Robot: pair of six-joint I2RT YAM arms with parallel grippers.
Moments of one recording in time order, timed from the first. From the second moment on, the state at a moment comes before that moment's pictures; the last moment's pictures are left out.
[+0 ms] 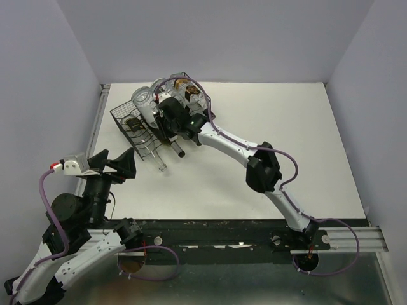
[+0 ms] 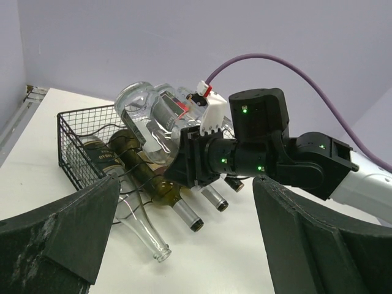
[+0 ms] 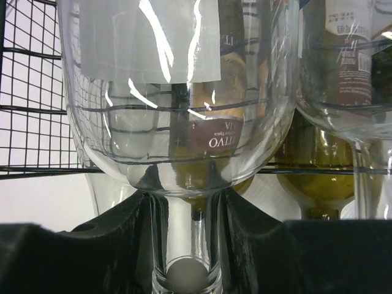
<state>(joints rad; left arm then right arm) -0.88 0.18 0.82 -0.41 -0.76 -0.21 0.93 2.42 2.32 -0.50 0.14 0.22</state>
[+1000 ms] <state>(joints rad) -0.88 0.20 0.83 -0.43 -0.76 -0.23 0.93 2.07 2.12 -0.39 0.18 0.23</state>
